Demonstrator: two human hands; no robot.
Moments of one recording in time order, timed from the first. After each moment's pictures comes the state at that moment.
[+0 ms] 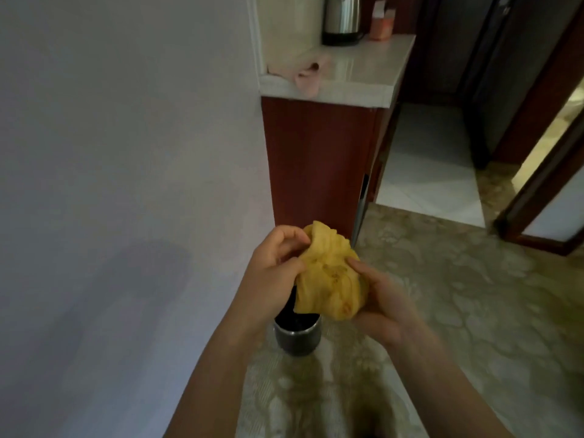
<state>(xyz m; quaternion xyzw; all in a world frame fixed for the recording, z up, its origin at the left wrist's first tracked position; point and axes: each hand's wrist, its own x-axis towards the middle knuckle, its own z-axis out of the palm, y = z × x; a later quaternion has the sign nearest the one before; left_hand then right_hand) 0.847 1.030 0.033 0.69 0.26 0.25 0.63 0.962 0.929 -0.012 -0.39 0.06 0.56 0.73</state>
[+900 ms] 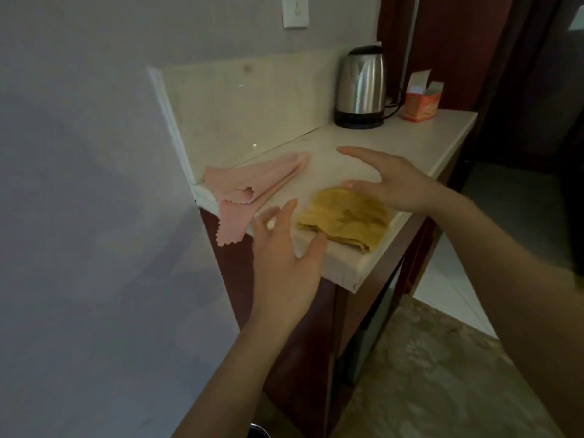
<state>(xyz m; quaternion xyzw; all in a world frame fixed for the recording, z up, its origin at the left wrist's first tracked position) 1.312 1.208 0.099 0.73 0.40 0.43 0.36 1.524 1.219 0.146 -0.67 -0.67 0.08 0.30</state>
